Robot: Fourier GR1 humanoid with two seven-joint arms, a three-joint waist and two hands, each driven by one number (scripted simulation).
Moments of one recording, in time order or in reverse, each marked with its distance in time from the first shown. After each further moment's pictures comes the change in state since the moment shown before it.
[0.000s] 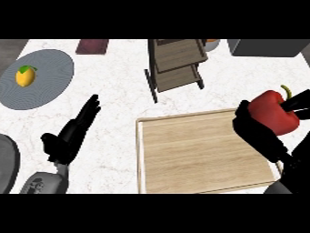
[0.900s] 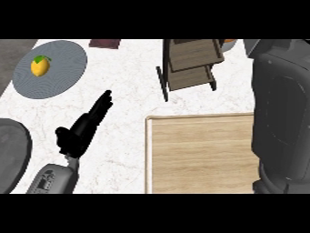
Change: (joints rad) left arm -0.064 -0.029 -0.038 0.023 -0.016 -0.020 0.011; right arm -0.701 0.003 -0.491 0.563 -0.084 0.077 -0.032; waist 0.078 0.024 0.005
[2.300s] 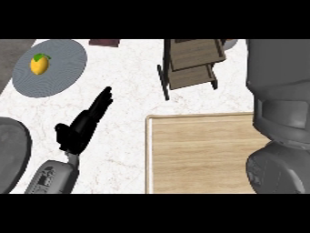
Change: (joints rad) left arm -0.026 -0.003 0.014 0.010 -0.002 -0.009 0.000; right arm -0.499 -0.004 -0.637 0.694 -0.062 -0.478 -0.064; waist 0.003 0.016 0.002
